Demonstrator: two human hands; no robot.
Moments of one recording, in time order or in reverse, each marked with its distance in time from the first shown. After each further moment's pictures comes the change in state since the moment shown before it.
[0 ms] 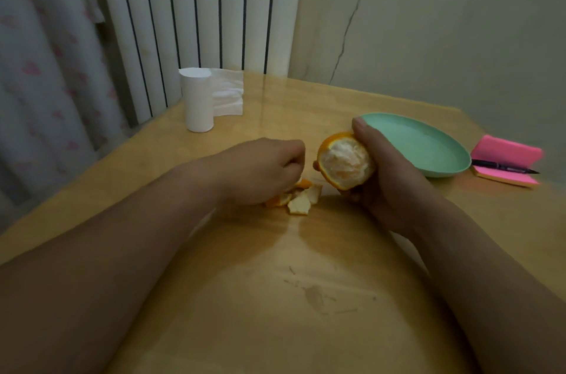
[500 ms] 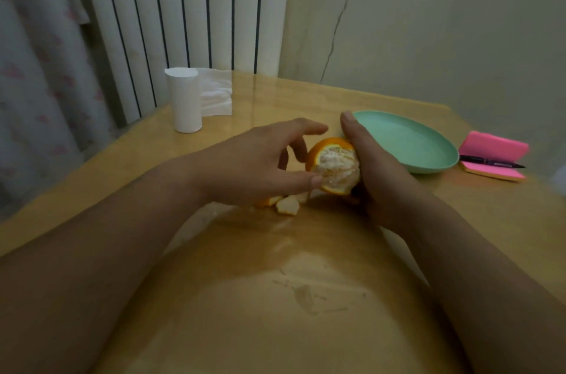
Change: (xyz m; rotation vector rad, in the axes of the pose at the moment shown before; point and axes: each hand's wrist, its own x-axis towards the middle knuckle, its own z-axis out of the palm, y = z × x) left_hand -0.002 0.005 -0.004 -0.128 0.078 0.192; right_hand -0.004 -0.006 0.003 -0.114 0.093 0.117
